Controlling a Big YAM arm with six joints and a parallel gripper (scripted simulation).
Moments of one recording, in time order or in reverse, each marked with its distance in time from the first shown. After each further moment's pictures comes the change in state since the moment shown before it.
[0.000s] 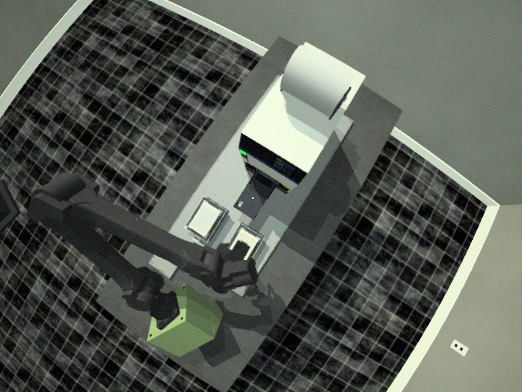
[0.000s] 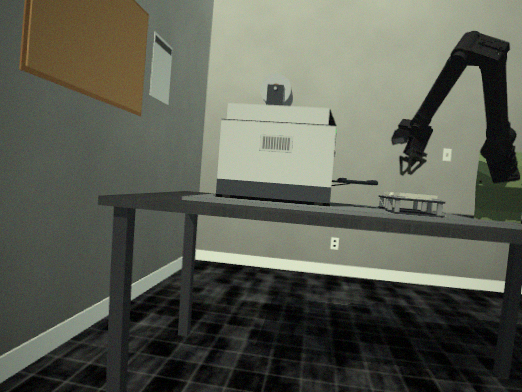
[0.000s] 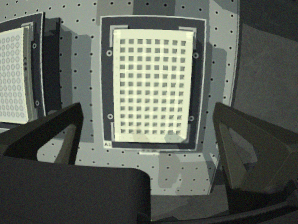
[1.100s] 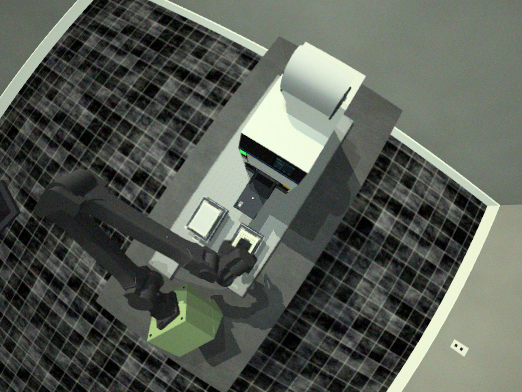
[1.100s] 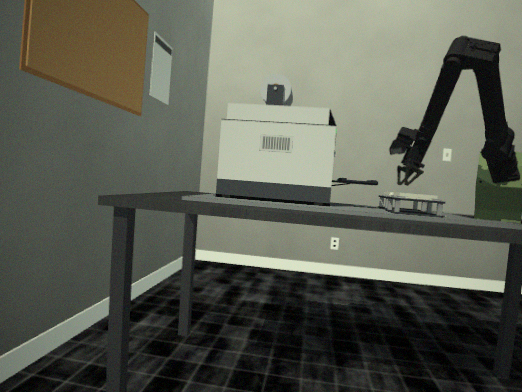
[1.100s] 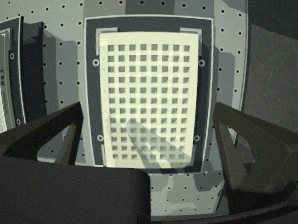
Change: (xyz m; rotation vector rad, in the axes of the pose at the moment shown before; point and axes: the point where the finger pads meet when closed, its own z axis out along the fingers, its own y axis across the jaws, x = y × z) arm 0.007 -0.003 0.042 0.015 -0.019 0.015
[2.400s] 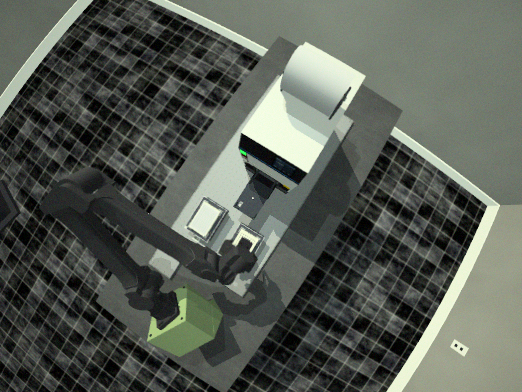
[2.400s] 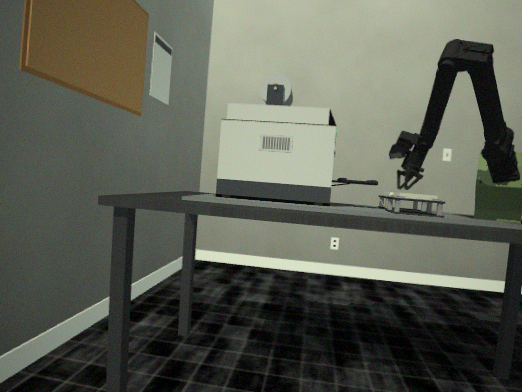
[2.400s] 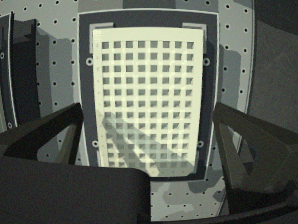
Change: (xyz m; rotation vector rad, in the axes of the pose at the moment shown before) arm 0.007 -0.001 0.016 -0.003 0.006 0.003
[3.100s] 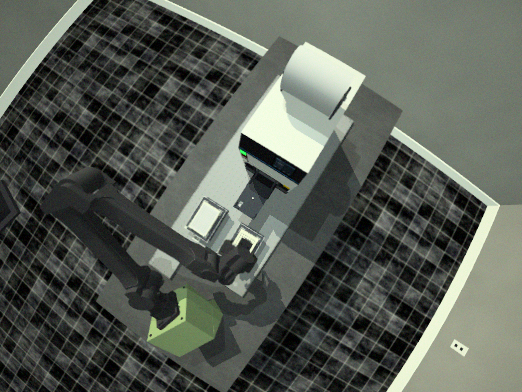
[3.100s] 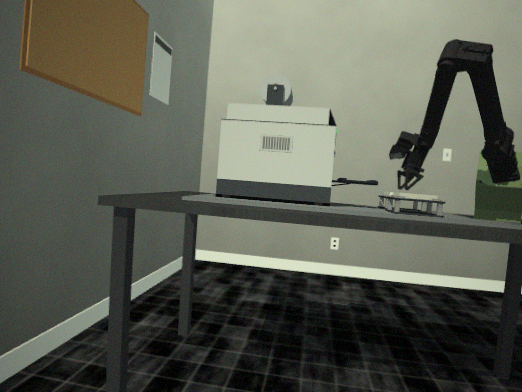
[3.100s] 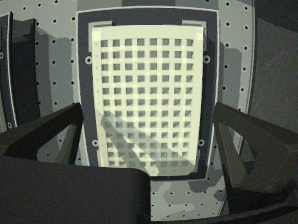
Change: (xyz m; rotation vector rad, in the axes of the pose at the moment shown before) arm 0.002 0.000 0.001 -0.001 0.003 0.010
